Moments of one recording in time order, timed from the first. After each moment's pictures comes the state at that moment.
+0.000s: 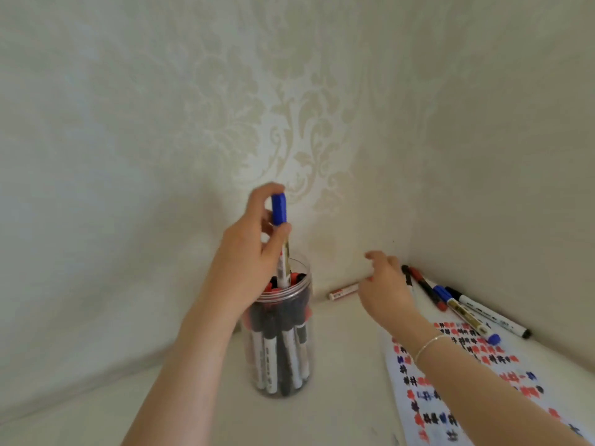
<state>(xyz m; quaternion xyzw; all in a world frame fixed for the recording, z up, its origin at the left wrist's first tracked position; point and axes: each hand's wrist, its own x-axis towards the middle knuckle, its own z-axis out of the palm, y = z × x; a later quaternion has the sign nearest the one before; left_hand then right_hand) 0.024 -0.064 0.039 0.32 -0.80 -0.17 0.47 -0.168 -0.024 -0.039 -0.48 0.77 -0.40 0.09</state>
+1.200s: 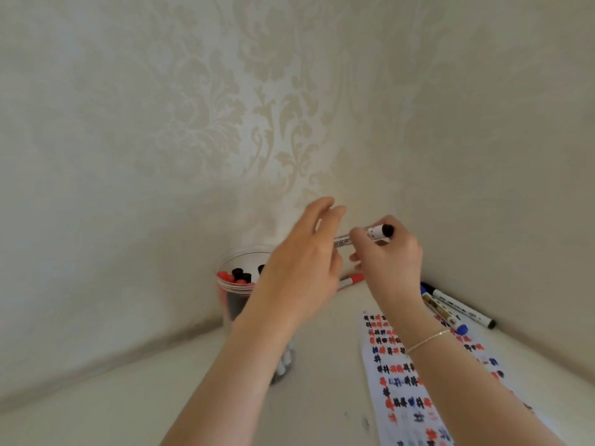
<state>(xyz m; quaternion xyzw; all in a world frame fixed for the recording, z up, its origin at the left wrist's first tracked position) -0.033 -0.020 0.027 0.25 -0.88 -0.02 0.39 -0.156 0.013 0.011 -0.40 0.63 -0.67 0.03</state>
